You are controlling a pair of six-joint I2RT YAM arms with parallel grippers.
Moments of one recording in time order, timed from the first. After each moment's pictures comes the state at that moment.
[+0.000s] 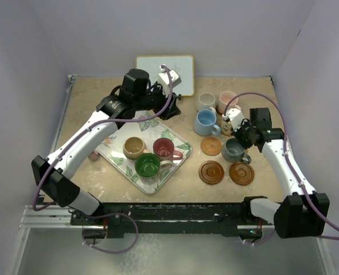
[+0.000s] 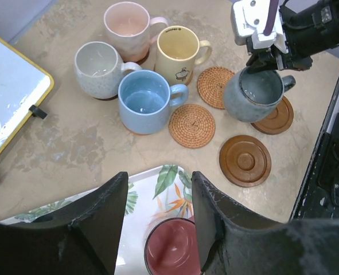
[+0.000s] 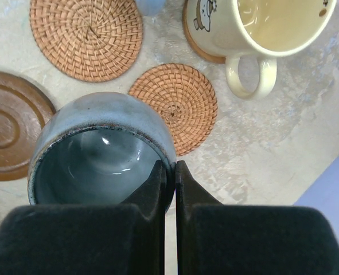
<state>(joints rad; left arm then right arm) -0.62 1.52 1.58 -0.49 0.43 0.08 0.06 1.16 0.93 -0.72 -0.13 -0.64</state>
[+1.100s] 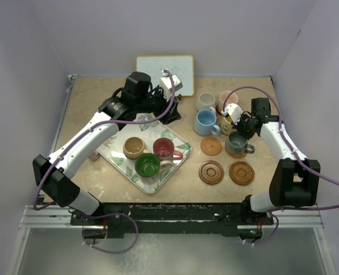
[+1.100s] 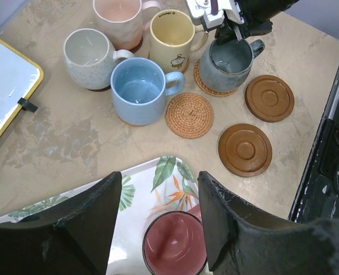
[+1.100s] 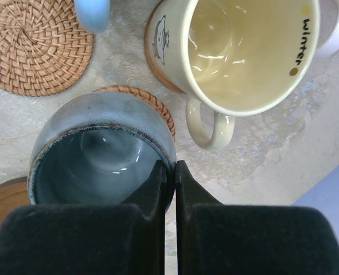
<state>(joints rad) -0.63 1.52 1.55 -0.49 0.45 0.12 -0.03 1.44 1.05 -0.64 -0.20 -0.93</state>
